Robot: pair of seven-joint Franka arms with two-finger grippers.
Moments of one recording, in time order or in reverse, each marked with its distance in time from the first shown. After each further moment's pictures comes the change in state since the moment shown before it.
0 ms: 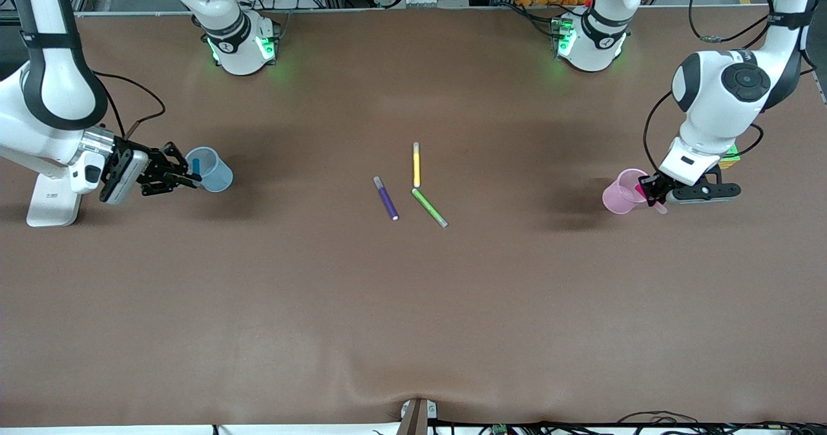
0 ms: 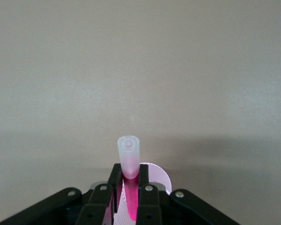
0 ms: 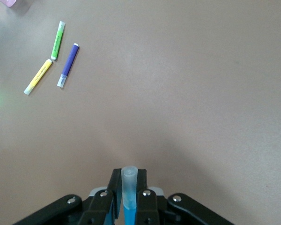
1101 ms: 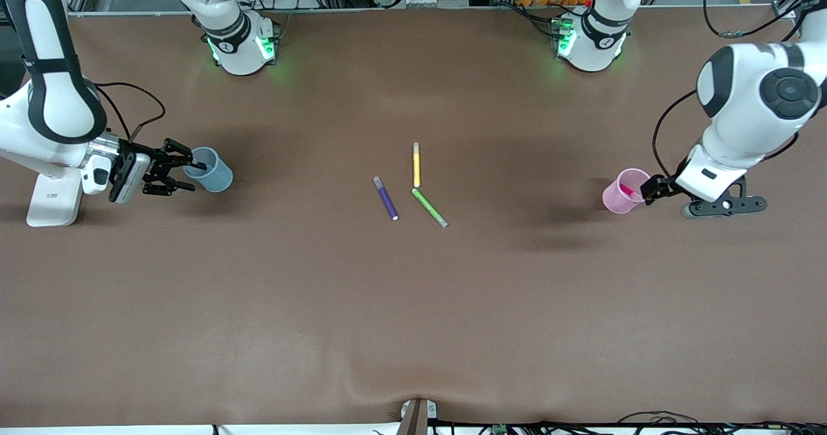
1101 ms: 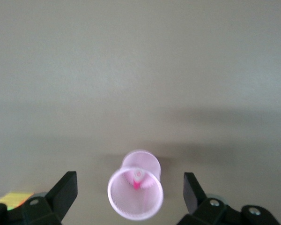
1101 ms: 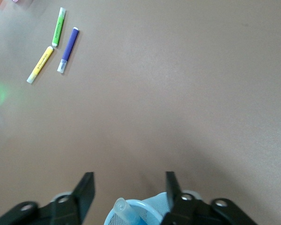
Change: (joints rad) left arm -0.005 0.000 -0.067 0.375 -0.055 -0.558 -0.002; right arm -0.066 0.071 0.000 -0.017 0.020 -0.029 -0.081
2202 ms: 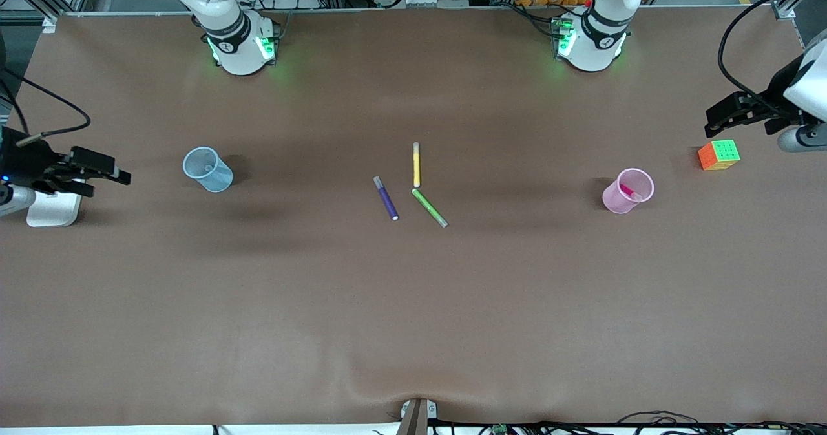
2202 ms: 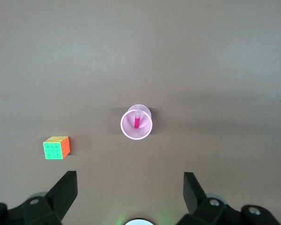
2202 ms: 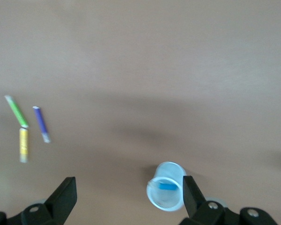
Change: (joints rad) left arm 0.007 -0.058 -0.010 0.497 -0.073 -0.632 0.095; right arm 0.123 0.013 0.026 0.737 -0.491 -0.428 1.135
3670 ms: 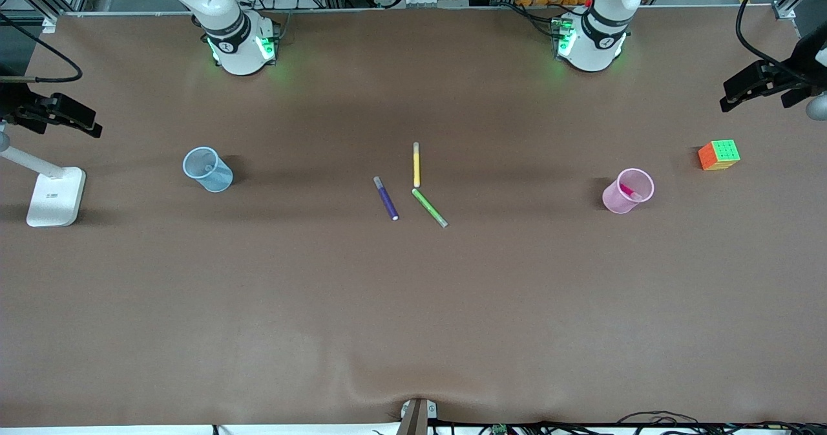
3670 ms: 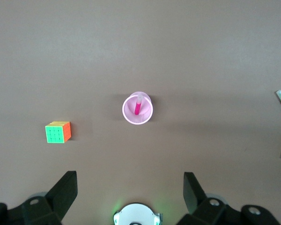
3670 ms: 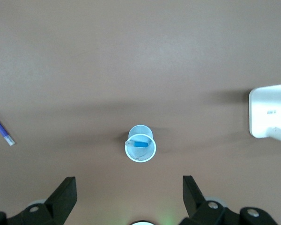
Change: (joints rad) left arm -0.118 -0.053 0.148 0.014 -0.020 -0.084 -0.001; right arm 0.081 -0.166 0.002 -0.016 -0.218 -0.138 0.306
